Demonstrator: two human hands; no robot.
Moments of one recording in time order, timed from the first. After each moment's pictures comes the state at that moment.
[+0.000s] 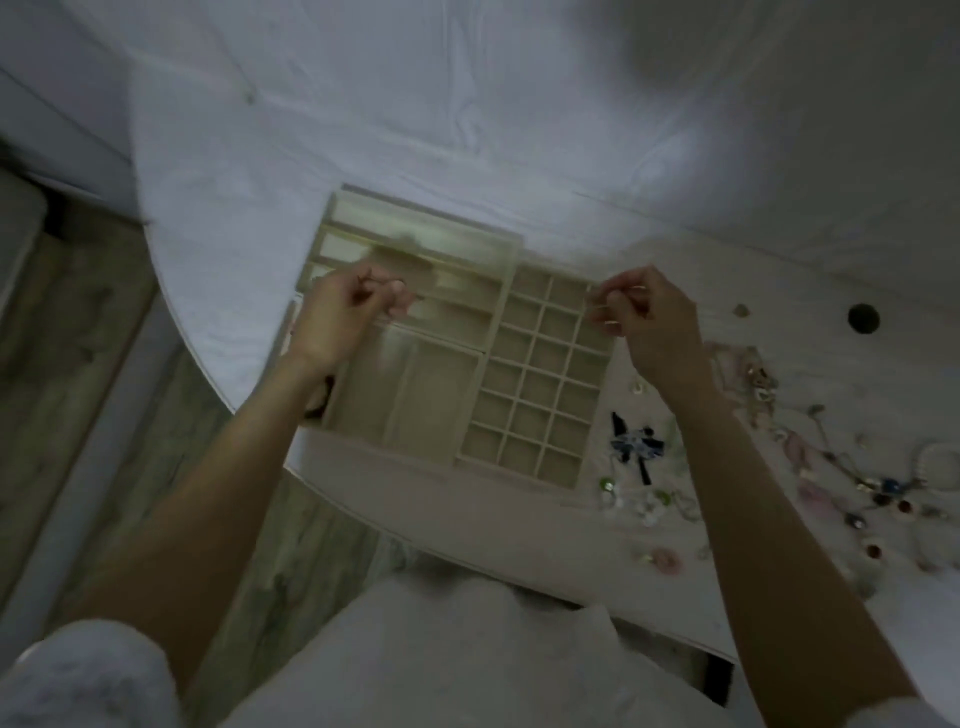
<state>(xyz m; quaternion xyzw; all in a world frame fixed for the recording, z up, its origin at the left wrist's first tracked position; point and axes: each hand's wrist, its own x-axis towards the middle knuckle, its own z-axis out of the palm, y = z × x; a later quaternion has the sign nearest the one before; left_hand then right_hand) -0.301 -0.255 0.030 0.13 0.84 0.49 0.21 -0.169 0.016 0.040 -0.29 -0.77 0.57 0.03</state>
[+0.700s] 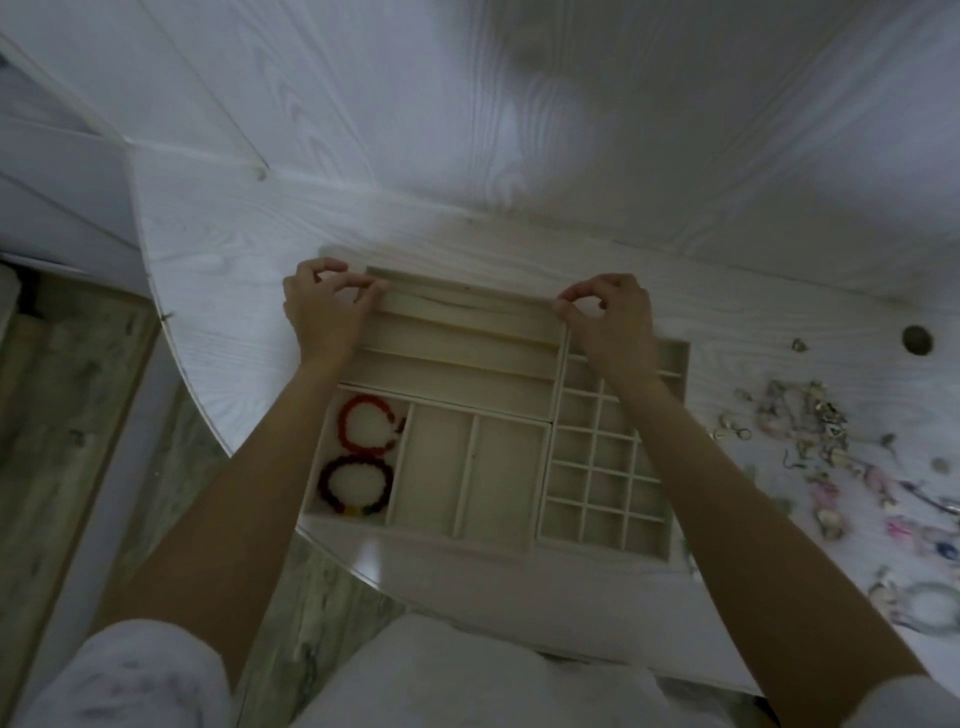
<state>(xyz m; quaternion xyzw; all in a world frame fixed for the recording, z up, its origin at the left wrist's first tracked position) -0.430 -0.283 -0.035 0.06 0.92 0.38 0.05 -0.278 -0.045 0.007 -0.34 -0.85 0.40 0.06</state>
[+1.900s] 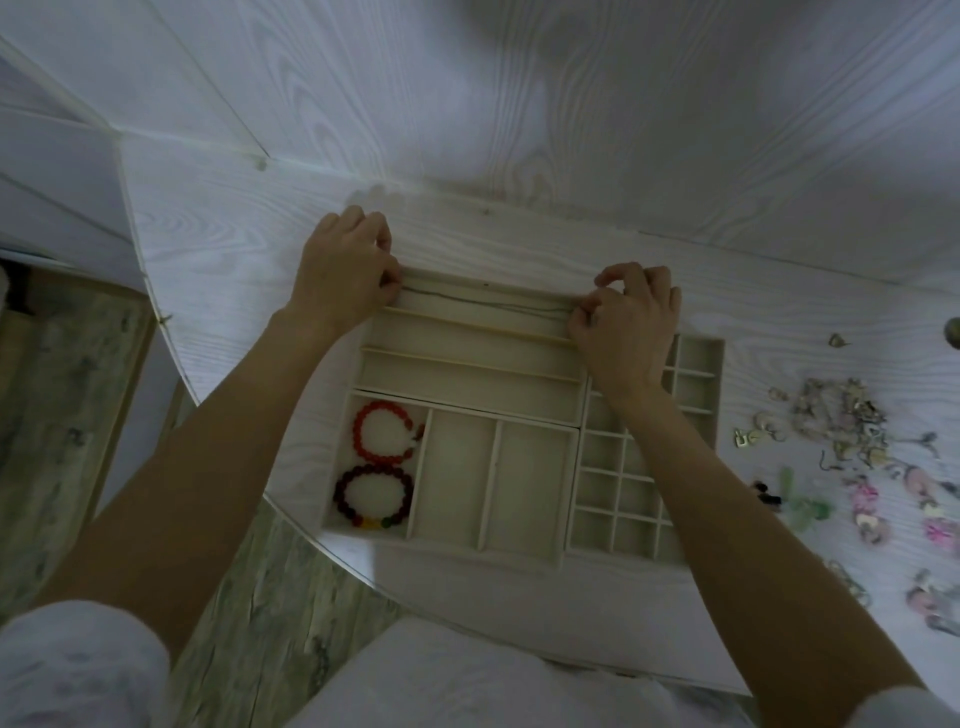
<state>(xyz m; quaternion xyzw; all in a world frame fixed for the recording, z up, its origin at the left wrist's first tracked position) -0.479 -0.276 -0.012 0.50 0.86 0.02 -0.04 -0.288 -0.058 -0.029 -0.29 -0.94 0.07 0.16</state>
